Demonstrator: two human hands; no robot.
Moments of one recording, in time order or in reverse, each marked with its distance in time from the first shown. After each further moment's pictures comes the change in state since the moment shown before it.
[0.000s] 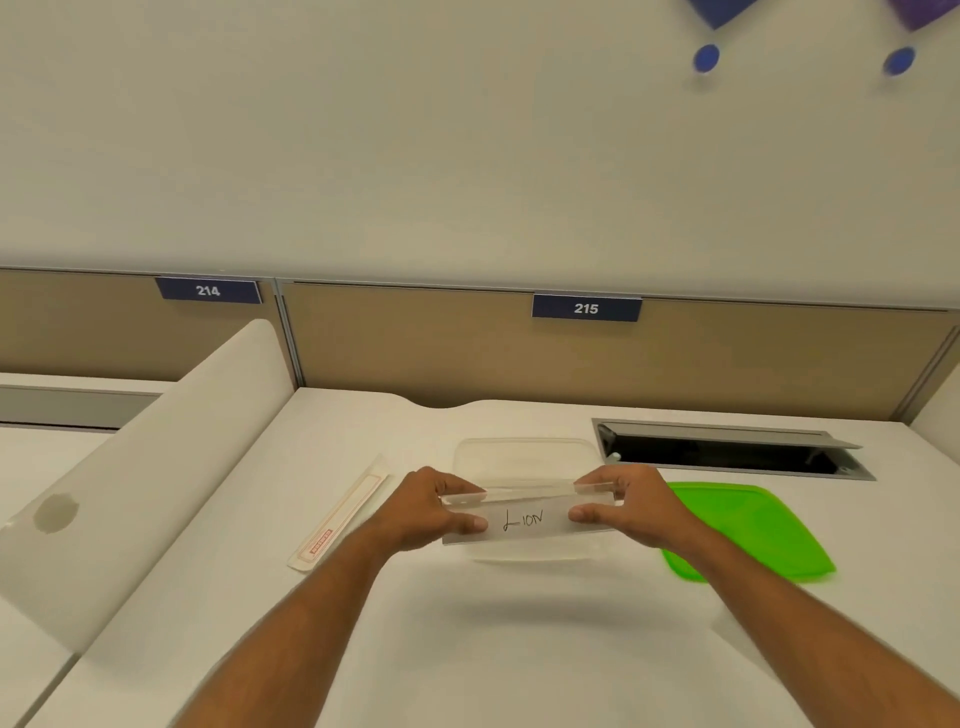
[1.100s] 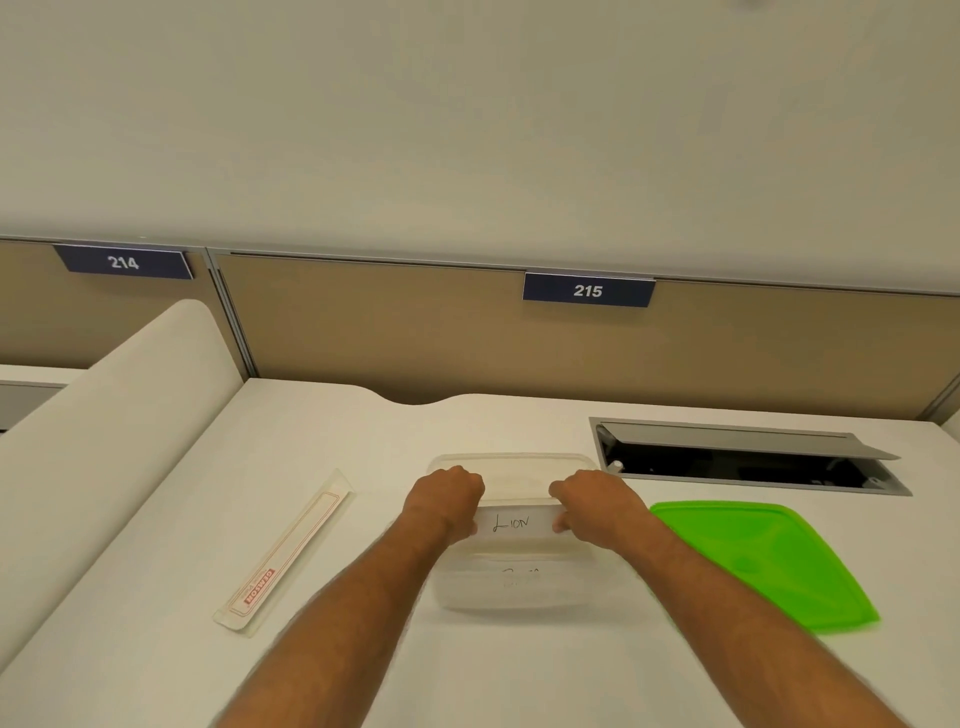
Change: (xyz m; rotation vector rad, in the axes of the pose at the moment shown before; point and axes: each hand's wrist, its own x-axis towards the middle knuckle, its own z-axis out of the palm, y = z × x) left_hand 0.144 -0.016 0.053 1.003 -0.140 -0.034; right_hand 0.115 0.047 0.041 -0.994 -0.334 -0.044
